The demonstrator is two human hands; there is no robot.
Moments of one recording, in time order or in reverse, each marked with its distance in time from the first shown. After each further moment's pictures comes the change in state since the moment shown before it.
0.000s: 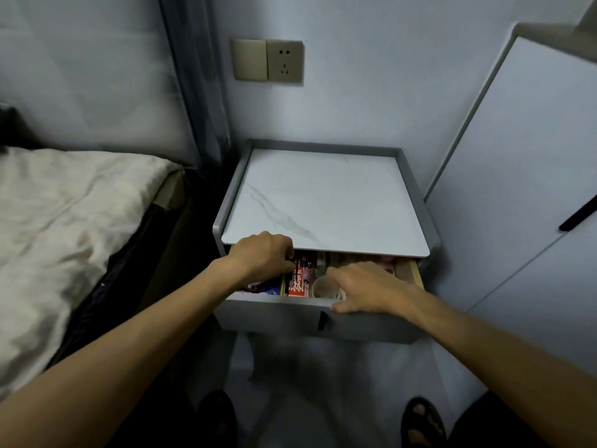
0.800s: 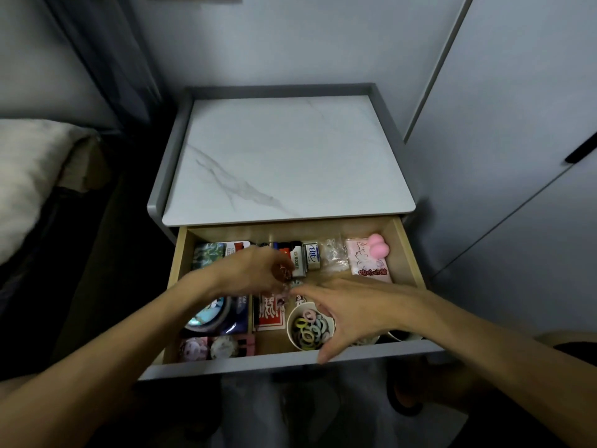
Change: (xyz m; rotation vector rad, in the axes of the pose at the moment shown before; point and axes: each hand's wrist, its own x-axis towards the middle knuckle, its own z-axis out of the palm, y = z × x) left_hand 0.027 0.018 0.060 -0.358 -0.420 0.210; right_hand -0.026 -0.003 0.043 0.391 -0.252 -0.089
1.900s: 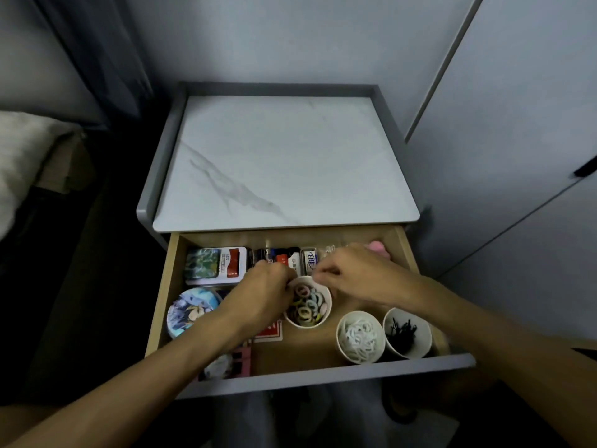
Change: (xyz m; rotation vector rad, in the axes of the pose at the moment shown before) left_hand 0.015 0.000 0.035 0.104 0.399 0.029; right_hand 0.017 0.009 -0.040 0.019 0.327 0.267
